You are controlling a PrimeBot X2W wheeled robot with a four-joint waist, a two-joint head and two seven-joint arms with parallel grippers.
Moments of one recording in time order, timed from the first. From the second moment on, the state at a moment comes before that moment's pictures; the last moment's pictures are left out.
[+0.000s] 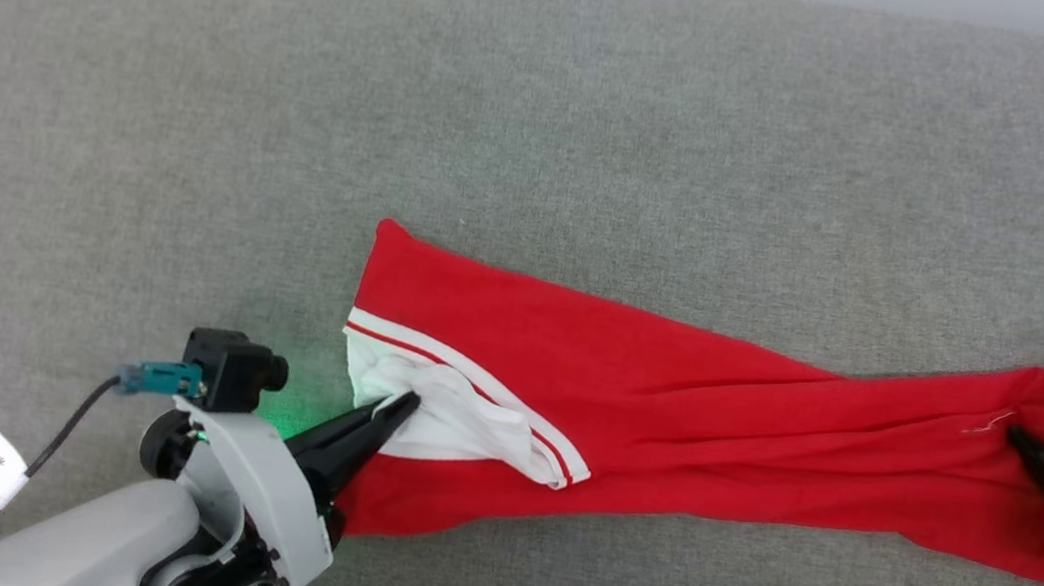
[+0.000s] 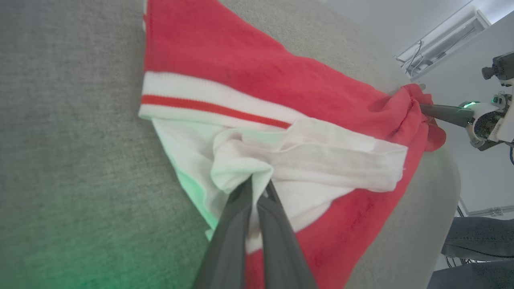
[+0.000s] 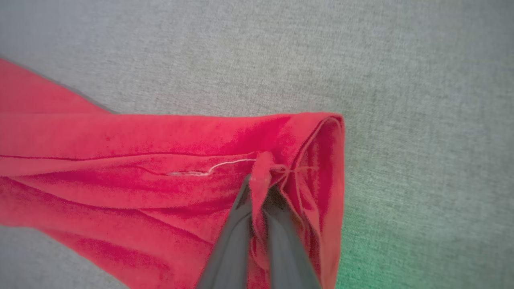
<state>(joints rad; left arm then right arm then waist) -0.65 0.67 -1.13 0.29 -1.30 -0.11 -0.22 -0.49 -0.84 0.66 0.32 1.06 0.13 0.16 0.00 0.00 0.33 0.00</state>
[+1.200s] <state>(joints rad) -0.20 0.22 -0.23 0.13 -0.38 -0.03 -0.26 -0.39 -1.00 0.52 0.38 1.29 0.13 0.56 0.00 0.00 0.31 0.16</state>
